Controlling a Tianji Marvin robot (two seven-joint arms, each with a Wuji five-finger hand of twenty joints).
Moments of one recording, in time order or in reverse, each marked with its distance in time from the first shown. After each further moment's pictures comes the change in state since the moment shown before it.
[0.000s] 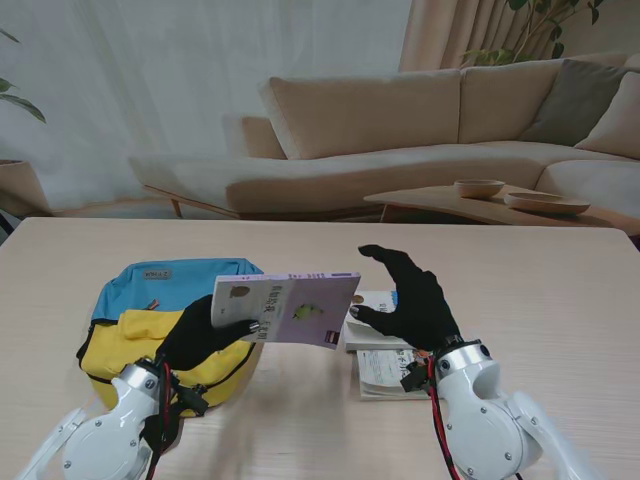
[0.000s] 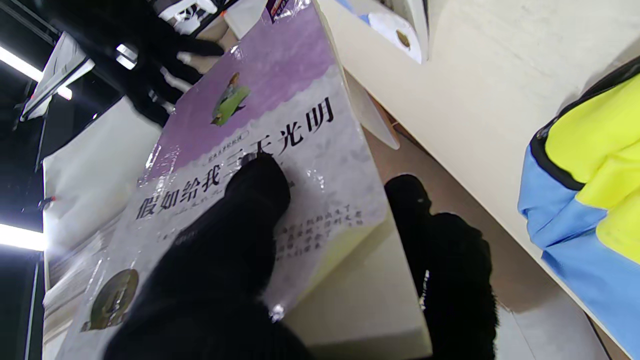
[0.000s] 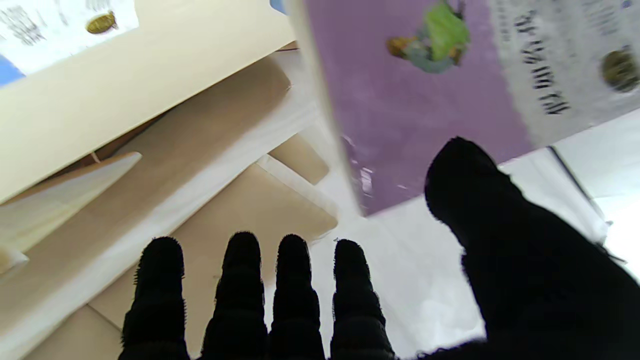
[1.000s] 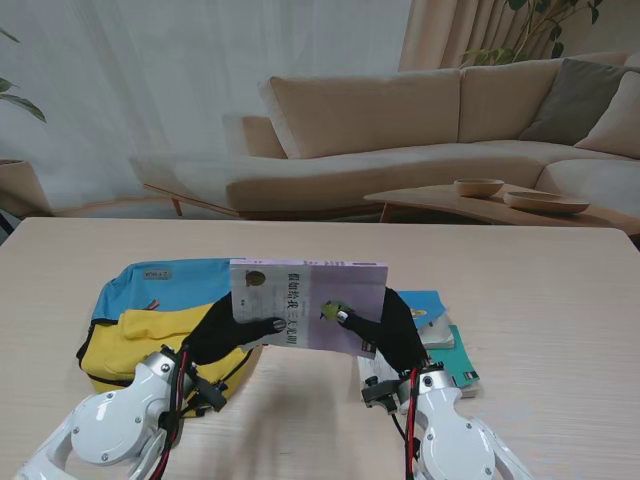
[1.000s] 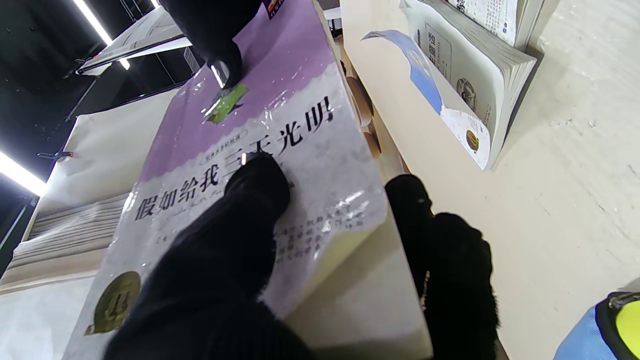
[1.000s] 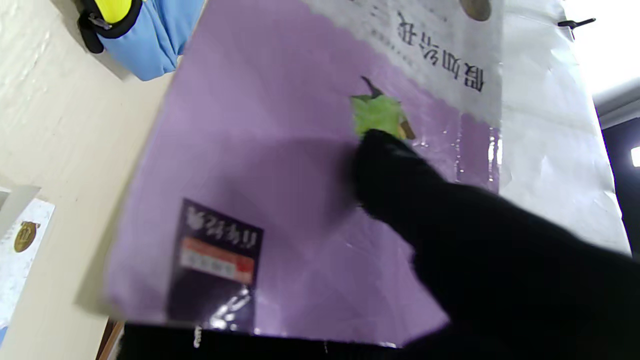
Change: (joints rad) left arm -0.083 0.010 0.075 0.007 -0.369 0.103 -0.206; right arm 0.003 -0.085 -0.125 0.111 0.584 -0.177 -0.155; left_hand -0.001 0.000 -0.008 0.000 0.000 0.000 0.000 0.047 -0.008 0.001 0.026 0.000 0.001 0.000 0.005 0.000 -0.010 0.003 0.000 0.002; right_hand 0.209 -0.196 0.316 -0.135 0.565 -0.045 0.385 -0.151 0.660 0.008 0.072 0.033 0.489 0.036 0.196 0.056 0.396 -0.034 0.302 0.158
